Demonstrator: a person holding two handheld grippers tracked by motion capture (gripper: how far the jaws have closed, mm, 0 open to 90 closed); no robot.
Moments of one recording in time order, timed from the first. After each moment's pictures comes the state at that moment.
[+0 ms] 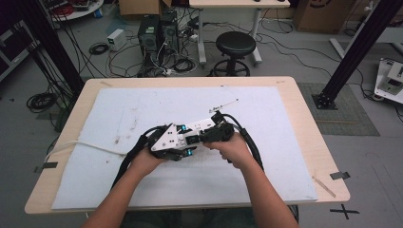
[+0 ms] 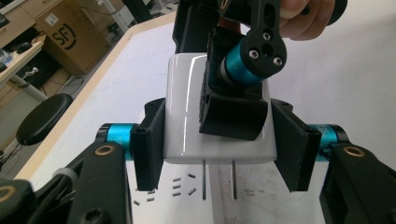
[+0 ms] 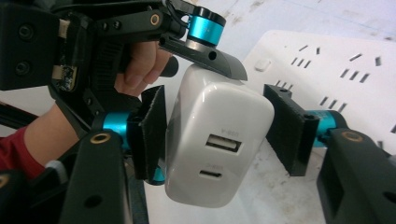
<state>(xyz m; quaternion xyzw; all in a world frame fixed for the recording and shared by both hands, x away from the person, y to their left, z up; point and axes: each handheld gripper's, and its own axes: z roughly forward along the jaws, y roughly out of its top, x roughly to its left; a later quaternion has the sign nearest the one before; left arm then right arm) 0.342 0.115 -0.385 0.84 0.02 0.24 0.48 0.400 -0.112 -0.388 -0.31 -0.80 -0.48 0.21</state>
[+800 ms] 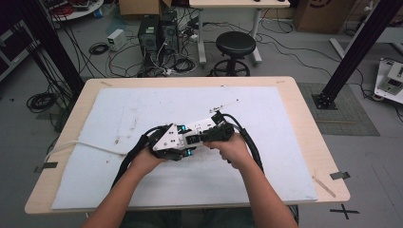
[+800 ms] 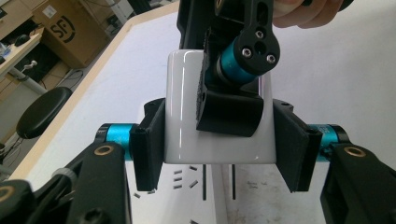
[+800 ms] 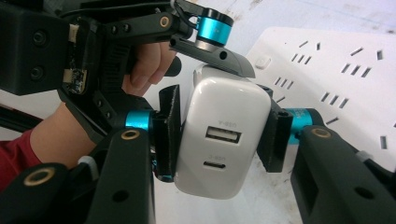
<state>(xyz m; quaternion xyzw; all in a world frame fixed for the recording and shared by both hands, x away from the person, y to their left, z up) 0.344 0.113 -0.389 0.85 0.02 0.23 0.47 0.401 -0.113 -0.389 -0.31 -0.79 -0.47 0.21</state>
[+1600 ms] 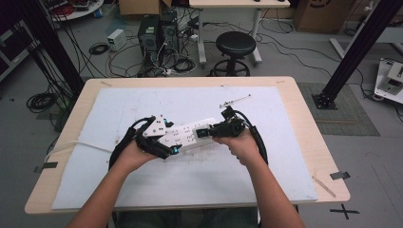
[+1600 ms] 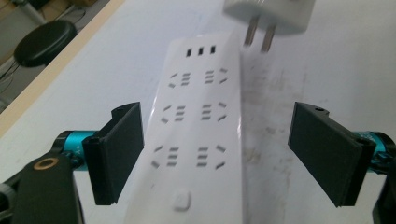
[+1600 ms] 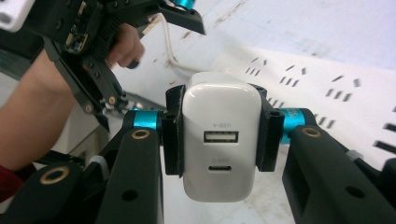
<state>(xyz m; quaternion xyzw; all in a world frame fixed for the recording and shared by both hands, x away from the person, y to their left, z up) 0.358 0.154 -0.377 0.88 0.14 0.20 0.41 0.399 -0.140 -0.366 -0.33 -0.81 -0.47 0.13</state>
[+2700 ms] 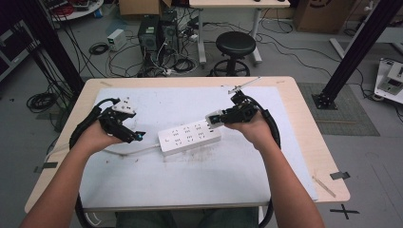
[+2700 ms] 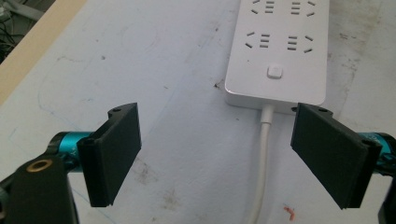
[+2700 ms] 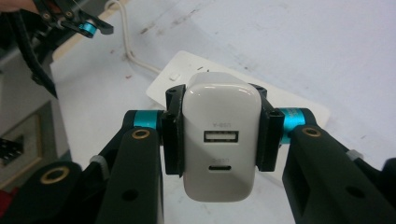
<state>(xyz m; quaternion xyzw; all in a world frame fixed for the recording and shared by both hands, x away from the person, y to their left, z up) 0.388 0.241 -0.343 0.91 0.23 0.17 0.31 0.419 -0.162 -0.319 -0.32 -0.85 -0.41 0.03</state>
